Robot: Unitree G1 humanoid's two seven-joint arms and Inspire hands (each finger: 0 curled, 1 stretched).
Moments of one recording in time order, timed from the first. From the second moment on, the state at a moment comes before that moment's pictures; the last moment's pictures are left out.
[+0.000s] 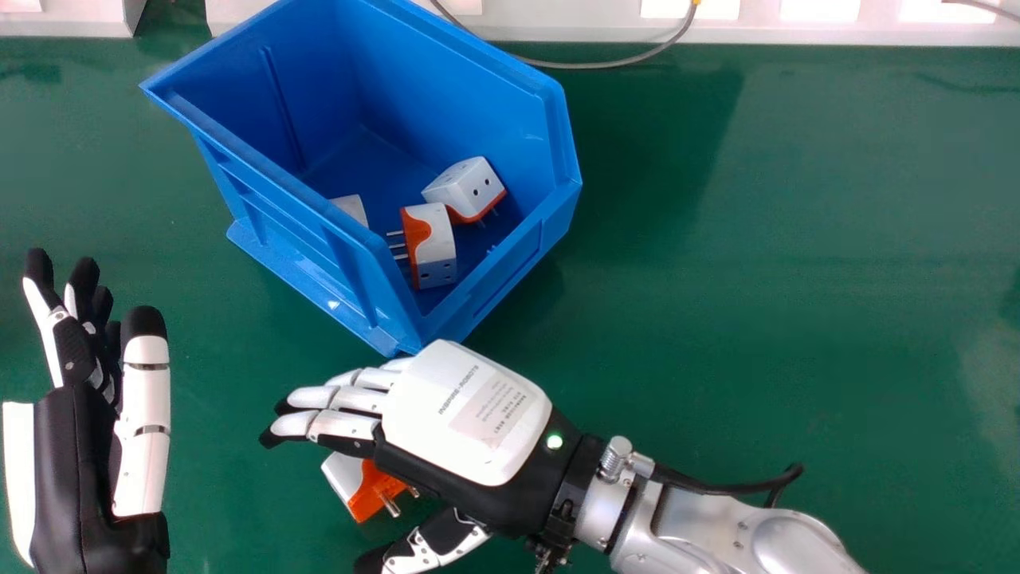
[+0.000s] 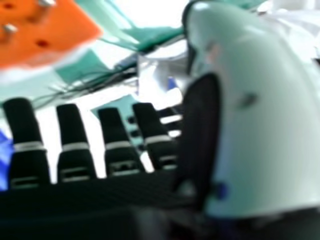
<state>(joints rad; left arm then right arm) 0.47 -0.02 0.24 -0.23 -0.02 -0.41 0.03 -0.35 -0.20 0.67 0.45 -1.03 -0.59 -0.28</state>
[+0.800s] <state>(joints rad) 0.48 -0.02 0.24 -0.27 0.00 -0.38 0.03 -0.47 -0.16 0.76 0.73 -1.03 -0.54 -0.39</state>
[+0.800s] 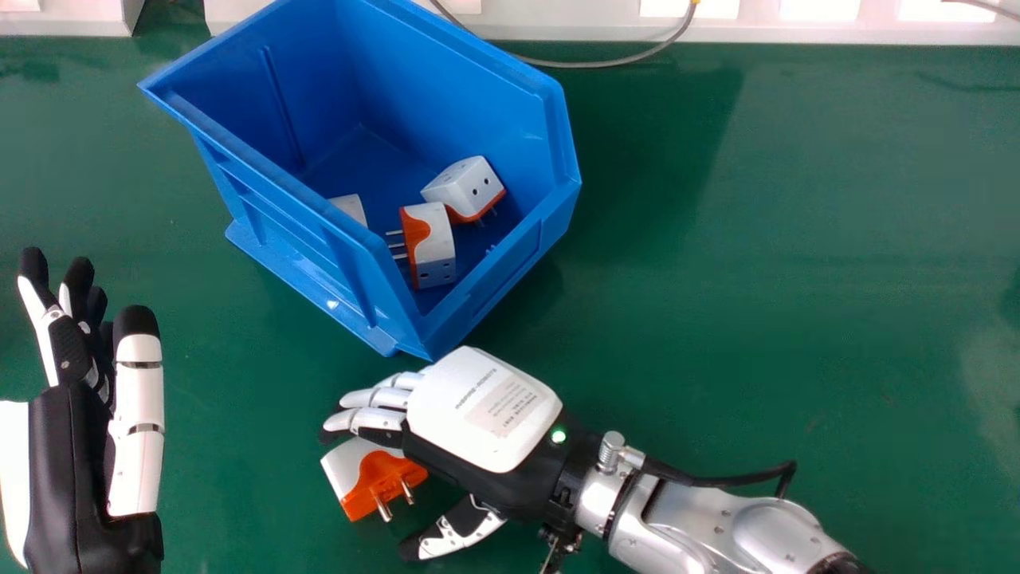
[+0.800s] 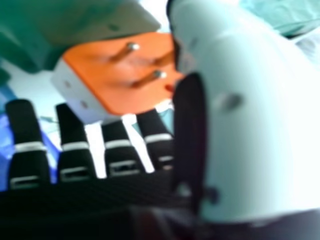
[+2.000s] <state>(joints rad) 0.51 -0.03 0.22 -0.31 -0.01 -0.35 0.05 -0.50 -0.08 0.79 0.68 -0.93 -0.34 -0.26</state>
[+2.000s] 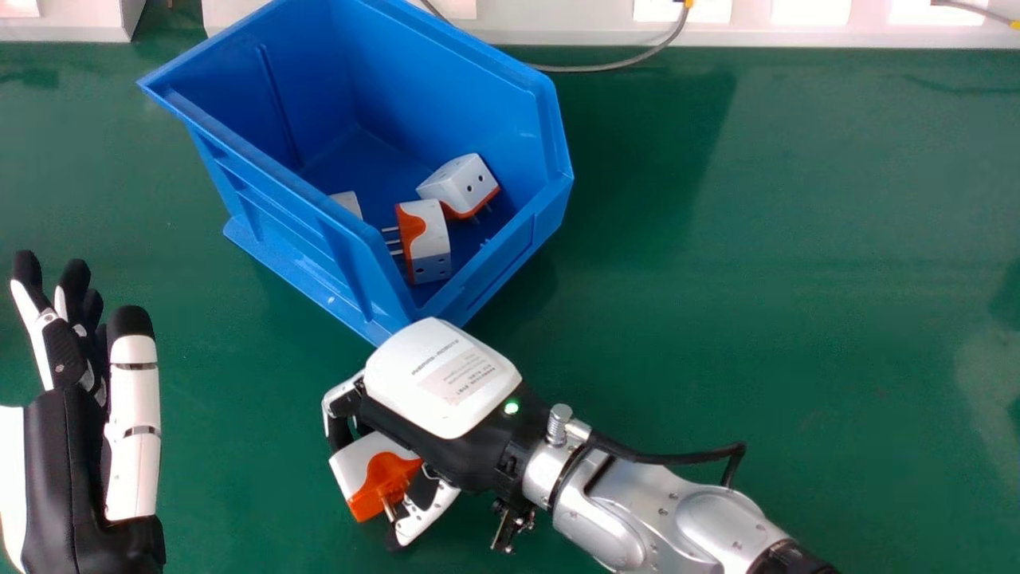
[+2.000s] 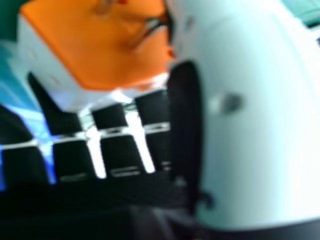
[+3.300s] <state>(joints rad) 0.44 -0.02 0.22 -0.26 -0.04 -0.34 0.03 -0.06 -0.43 0.38 -0.01 -0.75 -0.33 -0.13</state>
